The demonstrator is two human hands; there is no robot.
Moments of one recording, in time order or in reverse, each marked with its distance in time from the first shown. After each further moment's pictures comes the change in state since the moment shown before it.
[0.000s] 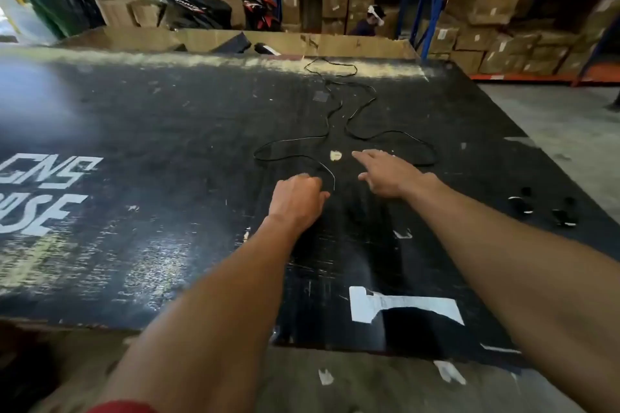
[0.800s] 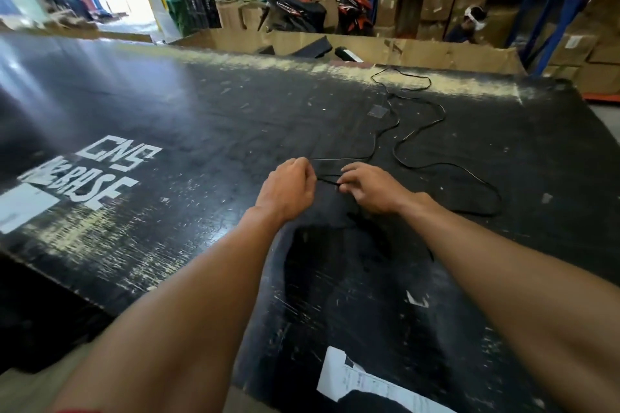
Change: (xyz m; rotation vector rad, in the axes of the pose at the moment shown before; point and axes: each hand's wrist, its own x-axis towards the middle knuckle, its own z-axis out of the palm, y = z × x) left_hand 0.045 -0.030 -0.015 -0.180 0.197 -0.361; right_hand 0.084 -0.011 0.009 0.347 0.039 -0.424
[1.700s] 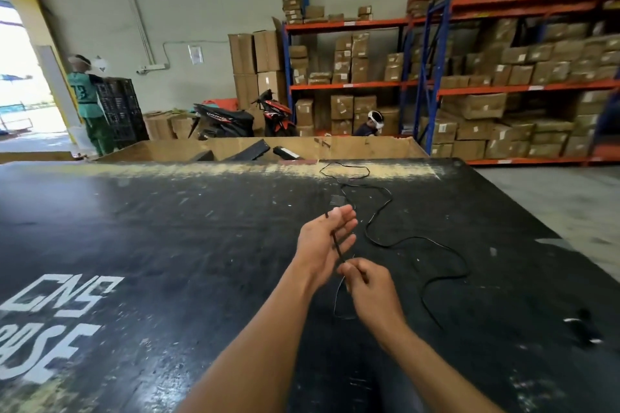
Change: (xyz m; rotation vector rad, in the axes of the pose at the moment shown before) left_hand 0.045 0.055 -0.040 -1.546 -0.467 -0.254; right_hand -0.042 -0.115 0.018 0.639 0.732 0.441
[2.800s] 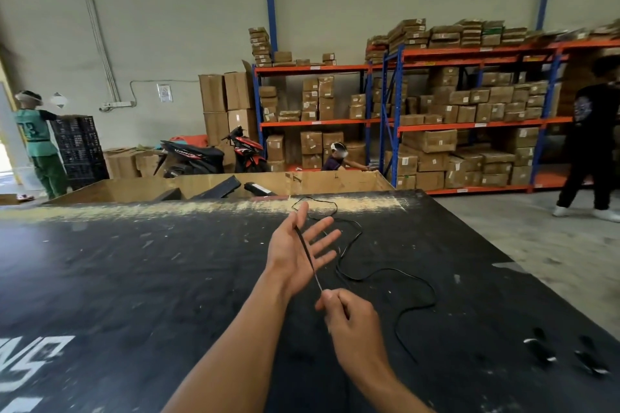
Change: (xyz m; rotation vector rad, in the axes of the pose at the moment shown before) left_hand 0.010 0.045 0.023 -0.164 -0.211 -0.035; right_hand -0.023 -0.028 -0.013 0.042 0.110 -0.144
